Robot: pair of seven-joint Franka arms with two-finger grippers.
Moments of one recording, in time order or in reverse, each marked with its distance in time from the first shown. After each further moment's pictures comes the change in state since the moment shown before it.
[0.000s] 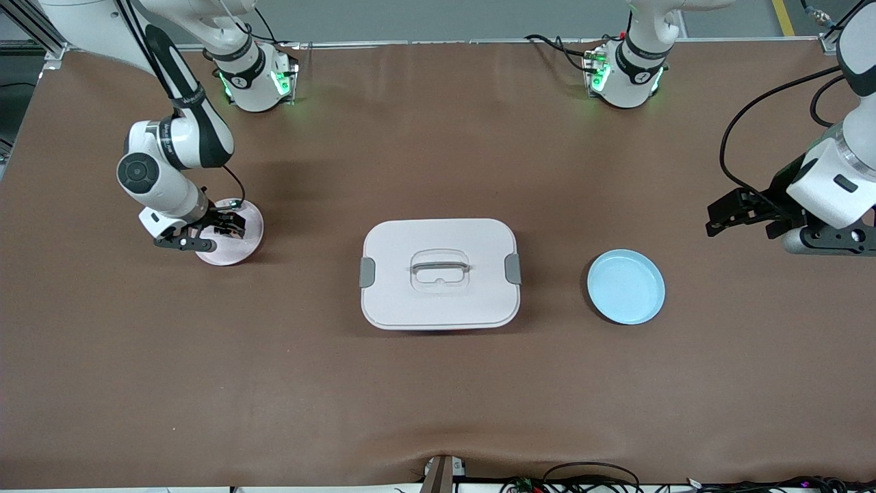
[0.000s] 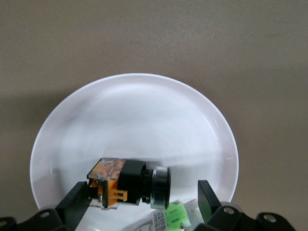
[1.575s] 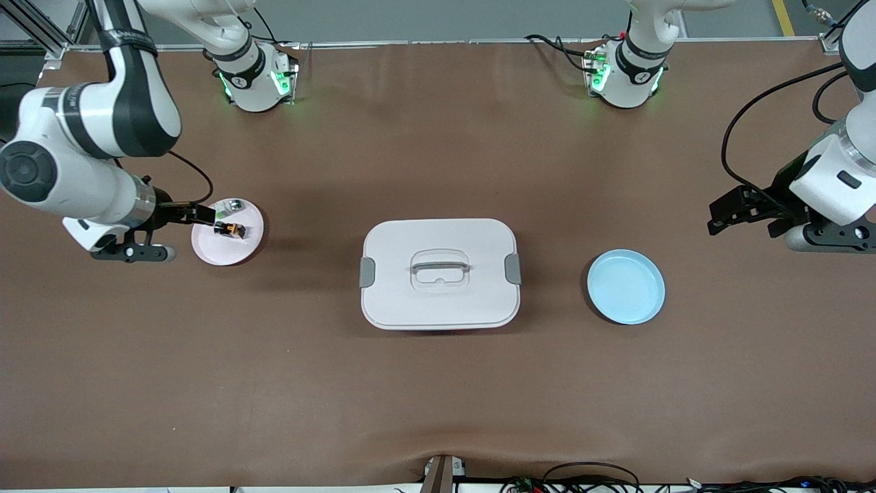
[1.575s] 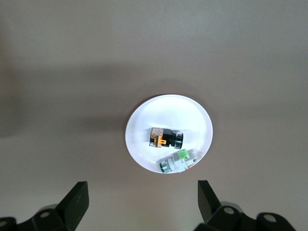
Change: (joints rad) left arm 0.001 -0.007 0.000 0.000 0.000 0.000 0.002; right arm 0.082 -0.116 0.007 0.489 0.137 -0.724 -0.106
